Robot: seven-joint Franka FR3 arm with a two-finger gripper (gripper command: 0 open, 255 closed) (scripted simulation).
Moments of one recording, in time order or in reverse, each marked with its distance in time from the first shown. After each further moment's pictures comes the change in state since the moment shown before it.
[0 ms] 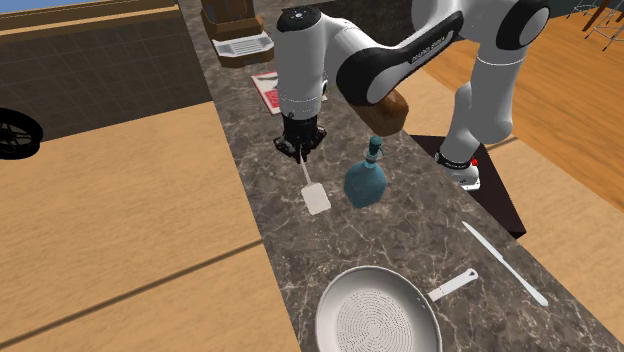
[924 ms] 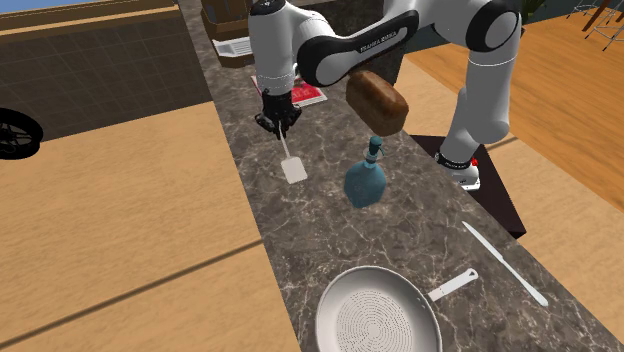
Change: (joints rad) arm -0.112 0.096 -0.076 0.087 -0.021 0.022 -0.189
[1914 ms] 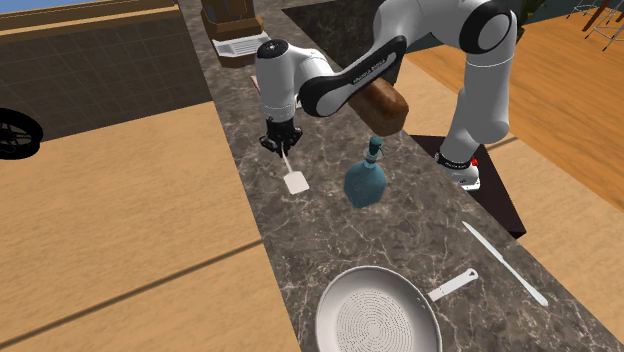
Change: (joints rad) arm -0.004 0.035 -0.010 -0.157 -0.023 0.187 0.027
